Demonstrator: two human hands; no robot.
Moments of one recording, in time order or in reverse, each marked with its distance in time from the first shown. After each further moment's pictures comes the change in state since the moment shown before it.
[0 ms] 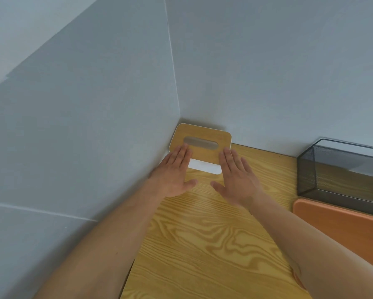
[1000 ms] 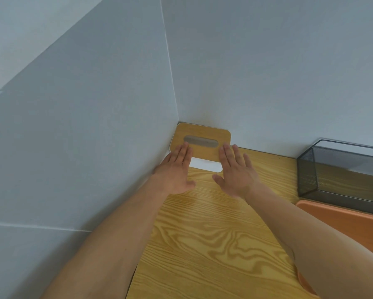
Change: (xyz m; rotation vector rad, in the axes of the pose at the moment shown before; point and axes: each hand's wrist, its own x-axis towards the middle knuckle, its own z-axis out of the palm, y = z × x) left_hand 0.017 -0.002 -0.015 0.012 -0.048 -0.012; right_hand 0.027 0.003 -0.008 0.028 -0.096 0.075
